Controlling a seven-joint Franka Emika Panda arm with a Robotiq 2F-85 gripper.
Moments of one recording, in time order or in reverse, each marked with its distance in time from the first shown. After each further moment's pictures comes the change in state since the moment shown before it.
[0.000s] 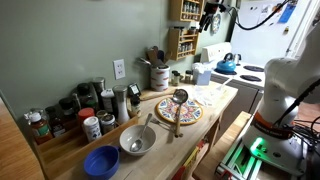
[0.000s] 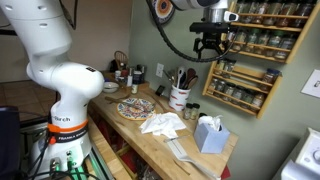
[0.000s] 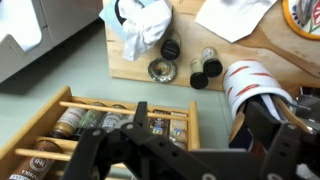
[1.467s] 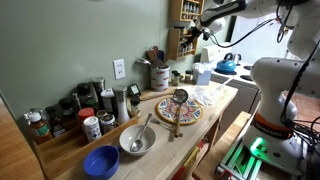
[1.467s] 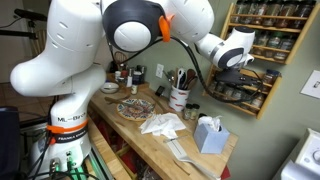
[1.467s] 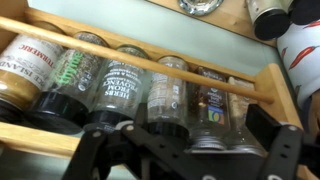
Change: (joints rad) arm 1.046 -0.292 -1.029 0.178 -0.090 0.508 -0.301
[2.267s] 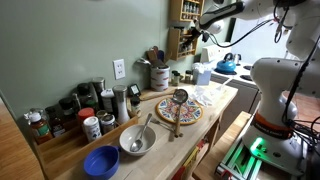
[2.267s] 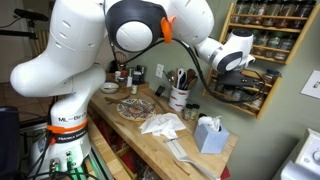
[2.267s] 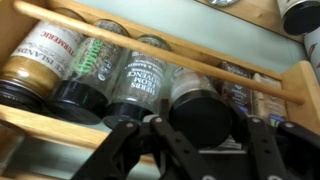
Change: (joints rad) arm 0.048 0.009 -0.067 -0.002 0.006 0.118 -0.032
